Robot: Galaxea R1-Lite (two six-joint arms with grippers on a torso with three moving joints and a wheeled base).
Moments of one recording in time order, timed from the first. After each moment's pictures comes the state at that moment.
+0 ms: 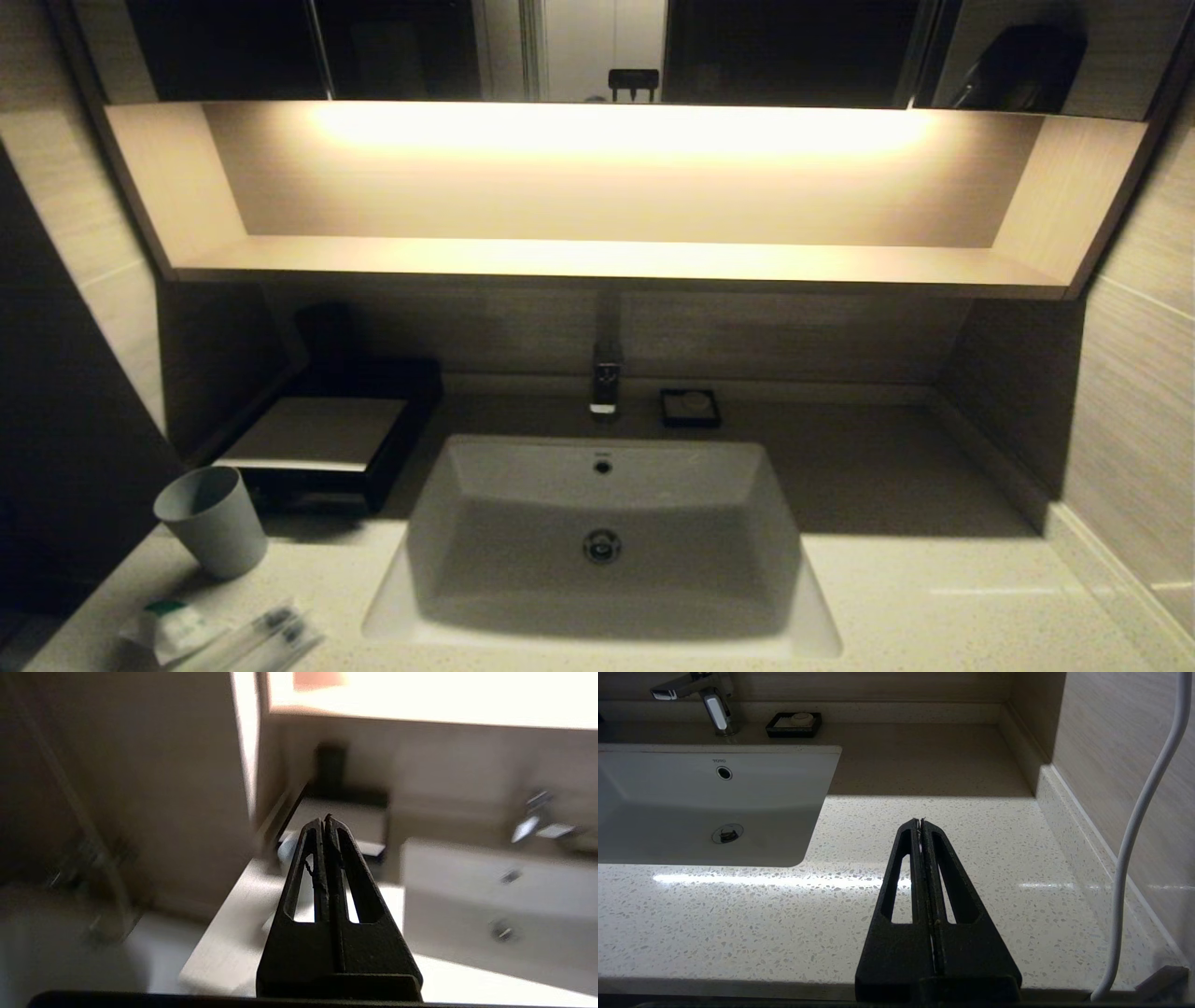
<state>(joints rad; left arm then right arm) -0.01 0.32 -0.74 0.38 0.22 0.05 0.00 0.00 0.00 0.01 -0.01 0.00</state>
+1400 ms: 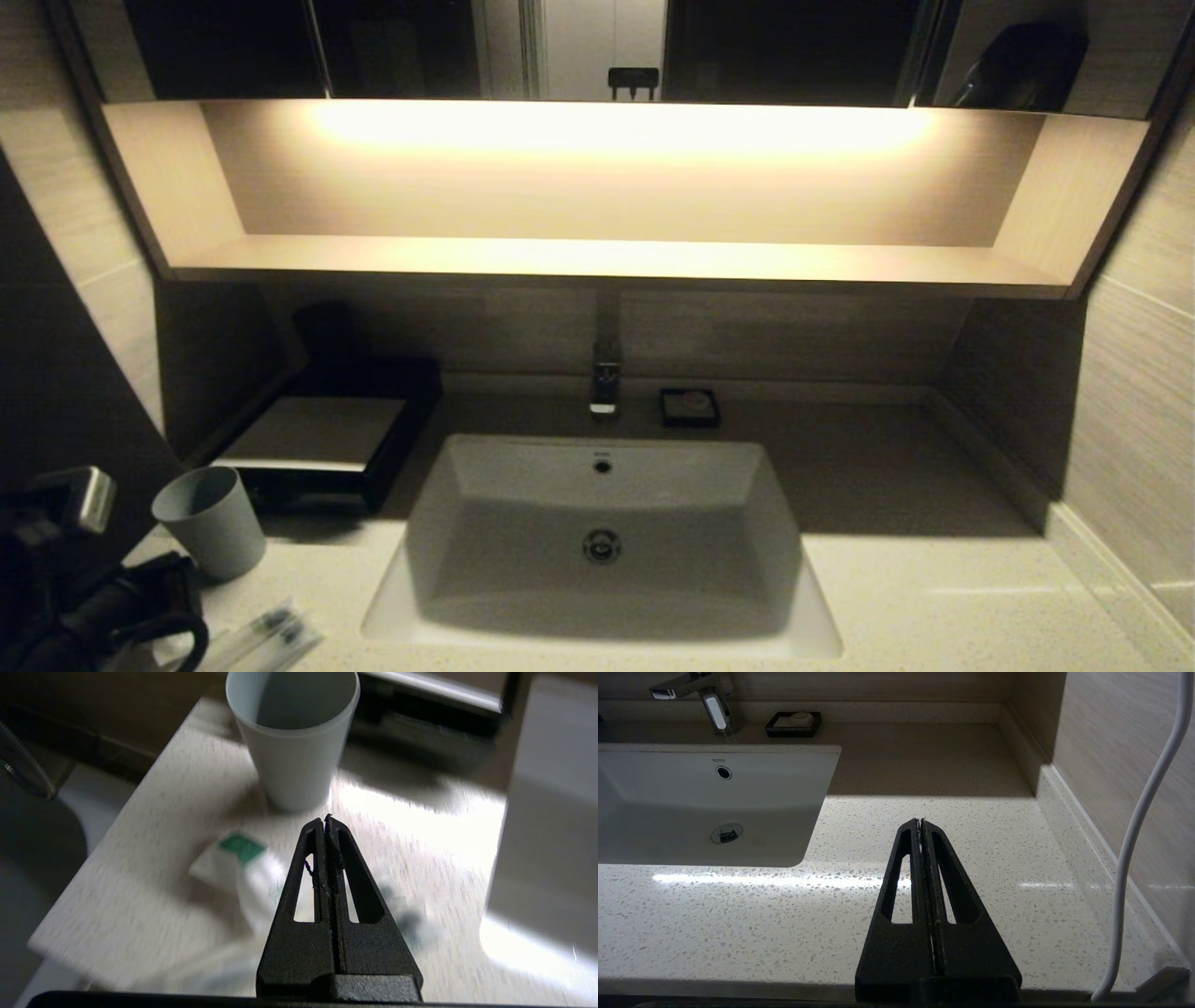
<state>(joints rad) 0.09 1.48 -0.05 -0.95 0.21 -0.08 0.00 0.00 0.00 0.01 -0.01 0.00</state>
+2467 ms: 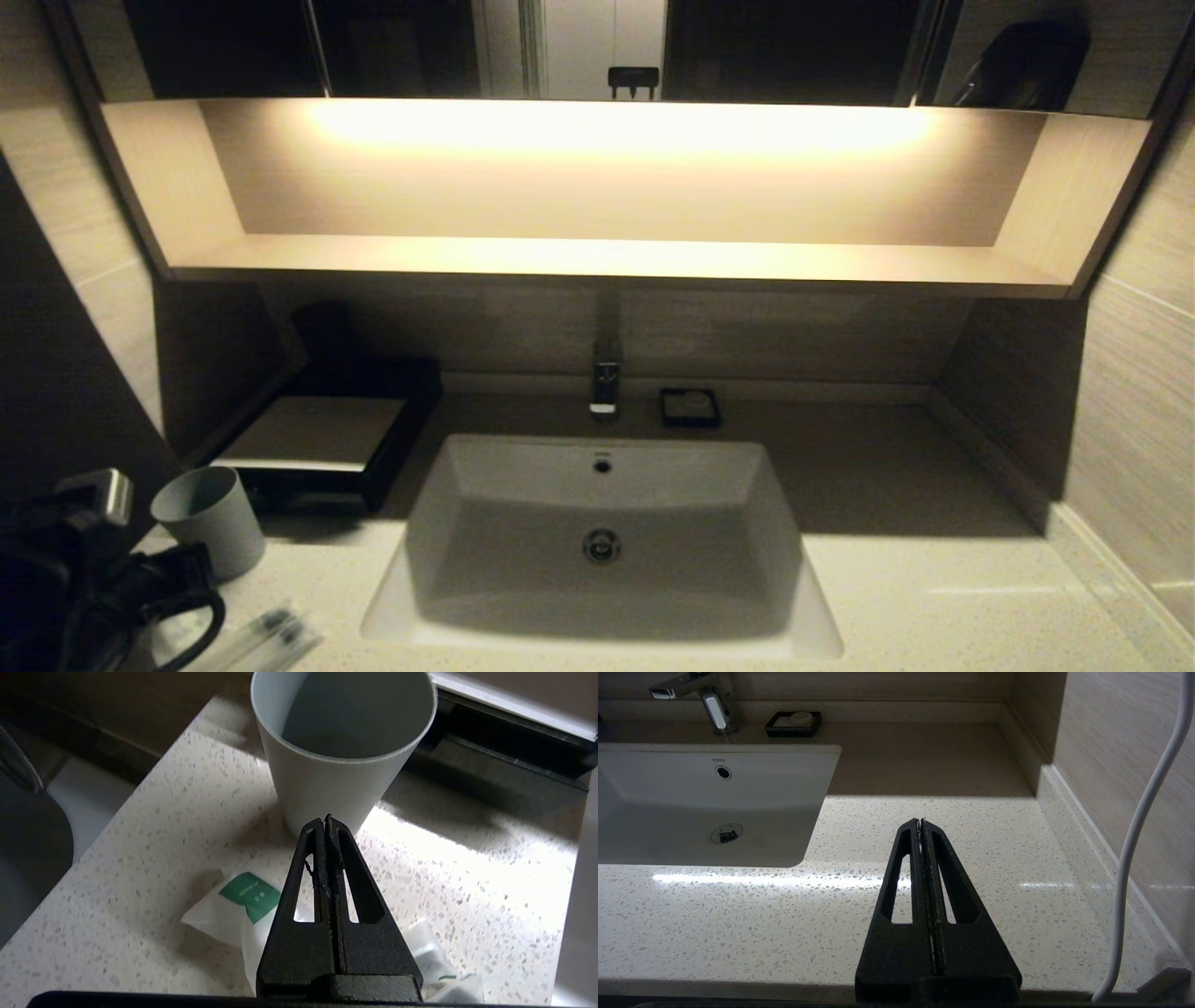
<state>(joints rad) 0.20 1.85 0.00 -1.37 0.16 -0.08 0.00 0.00 0.00 0.01 -0.01 0.00</state>
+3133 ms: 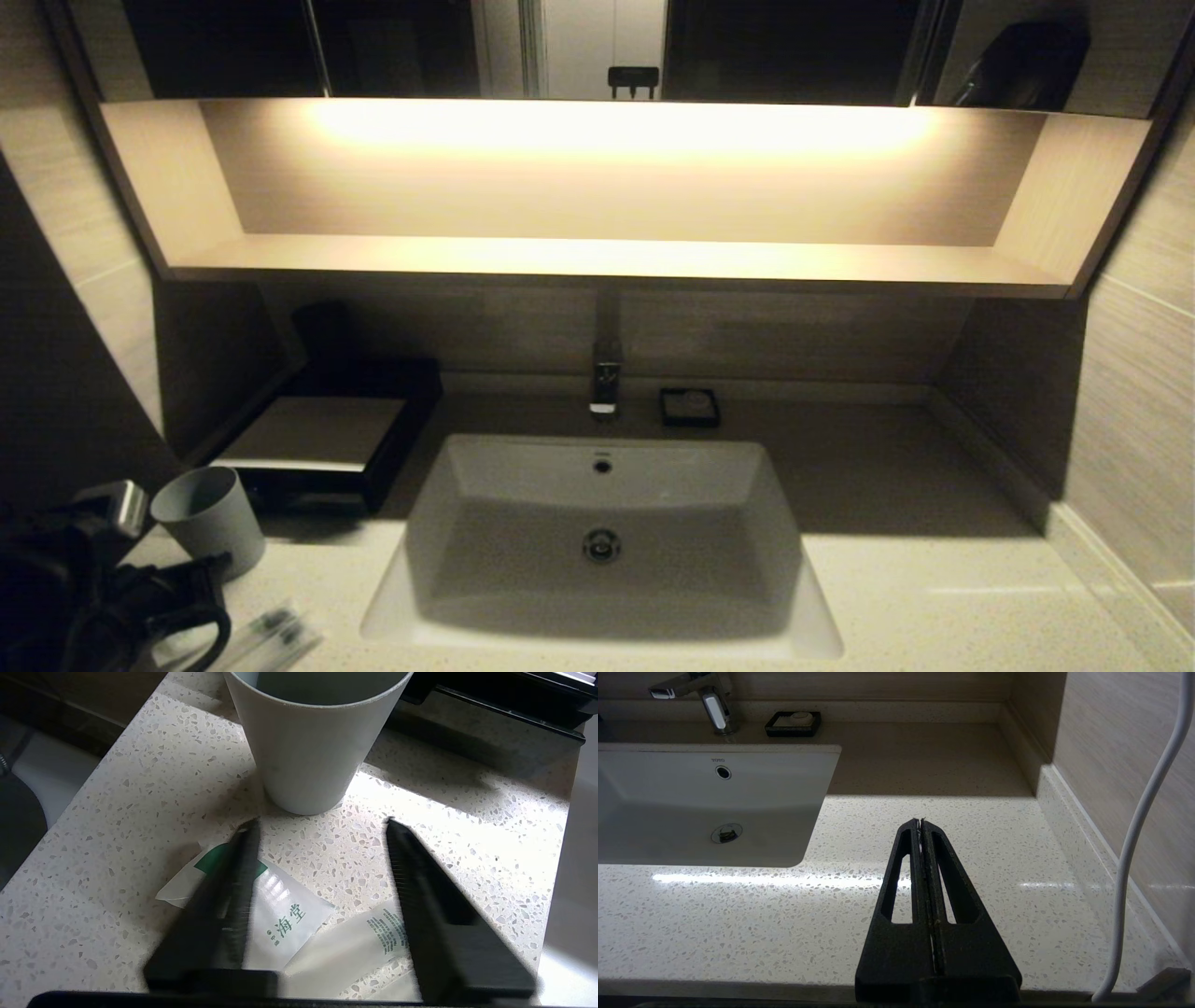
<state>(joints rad) 0.20 1.85 0.00 -1.30 0.09 -0.08 0.00 0.00 0.00 0.01 -0.01 0.00</state>
